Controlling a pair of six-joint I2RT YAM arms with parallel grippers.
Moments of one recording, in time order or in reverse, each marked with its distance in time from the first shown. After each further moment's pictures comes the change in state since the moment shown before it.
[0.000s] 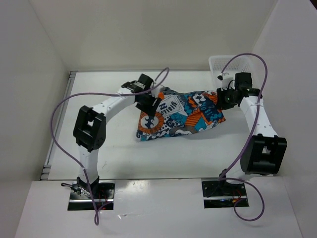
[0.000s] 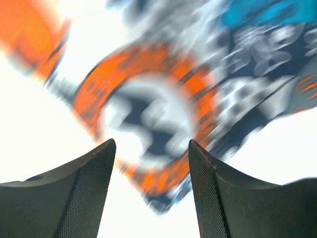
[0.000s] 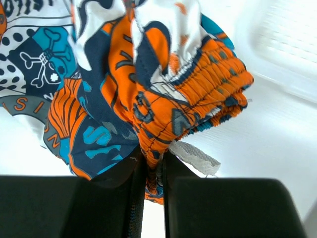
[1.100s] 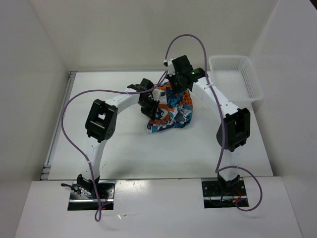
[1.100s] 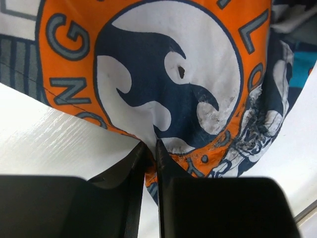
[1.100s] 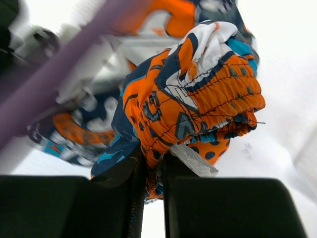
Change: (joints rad) left arm 0.085 0.219 0.081 0.032 0.203 -0.002; right arm 0.558 0.428 0.577 -0.050 0.380 0.227
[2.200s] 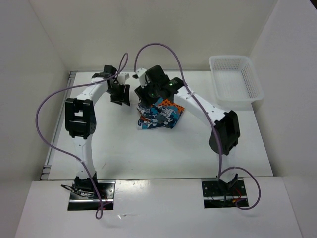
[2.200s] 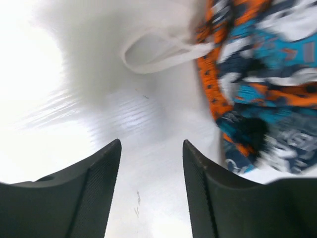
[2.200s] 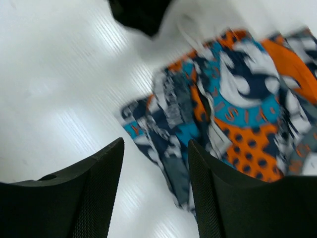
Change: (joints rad) left arm 0.352 -0.068 0.026 -0.083 -0.014 -0.018; right arm 0.272 0.091 0.106 0.109 -0.178 -0.011
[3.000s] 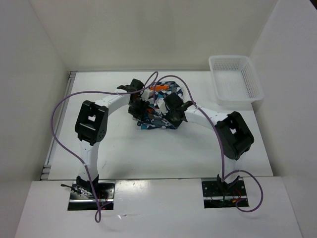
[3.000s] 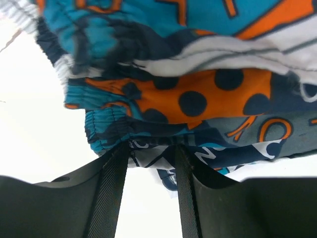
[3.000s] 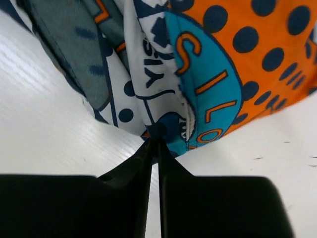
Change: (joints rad) left arm -0.279 -0.062 -0.188 0.082 -0.219 0.019; right arm -0.104 -0.205 -0.734 0.206 0.204 -0.218
